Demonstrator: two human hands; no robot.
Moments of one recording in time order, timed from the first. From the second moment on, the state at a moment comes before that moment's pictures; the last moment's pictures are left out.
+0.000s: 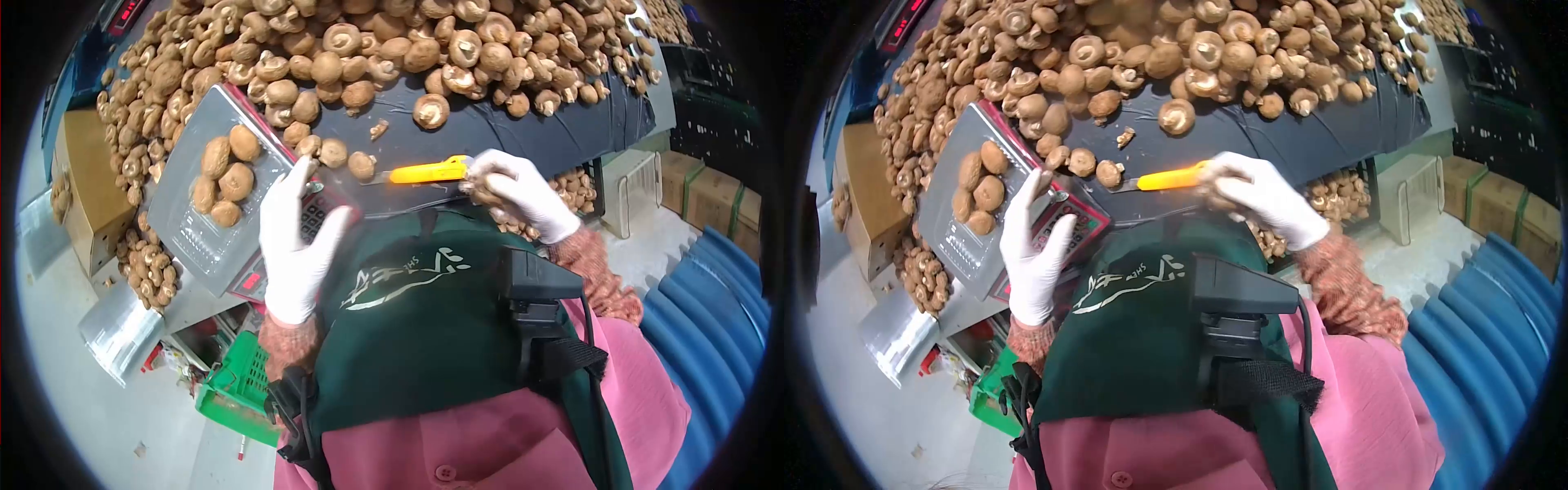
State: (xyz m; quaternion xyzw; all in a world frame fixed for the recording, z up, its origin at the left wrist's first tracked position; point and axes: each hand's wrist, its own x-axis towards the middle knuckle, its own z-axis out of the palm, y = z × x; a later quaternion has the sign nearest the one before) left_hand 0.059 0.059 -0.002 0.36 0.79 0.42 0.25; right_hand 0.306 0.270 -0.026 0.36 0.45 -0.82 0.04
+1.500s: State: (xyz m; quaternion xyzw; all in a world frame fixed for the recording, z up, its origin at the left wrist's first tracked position) left_hand -0.019 -0.045 -0.050 0.13 0.90 0.38 -0.14; right_hand 0.231 0.256 -0.080 0.35 0.63 -0.69 -0.06
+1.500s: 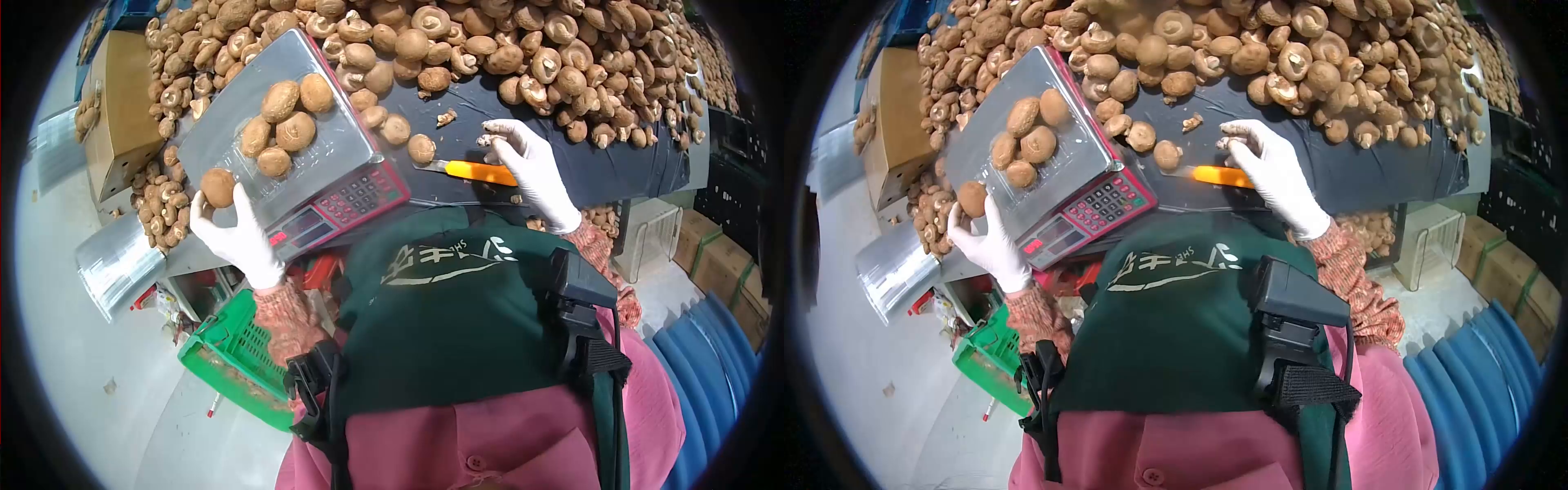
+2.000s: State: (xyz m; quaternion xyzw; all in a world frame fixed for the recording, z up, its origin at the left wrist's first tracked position) left_hand 0.015 -0.012 -0.008 0.24 0.88 0.38 -0.12; right_hand 0.179 0.247 -0.095 0.26 0.57 -0.78 0.04
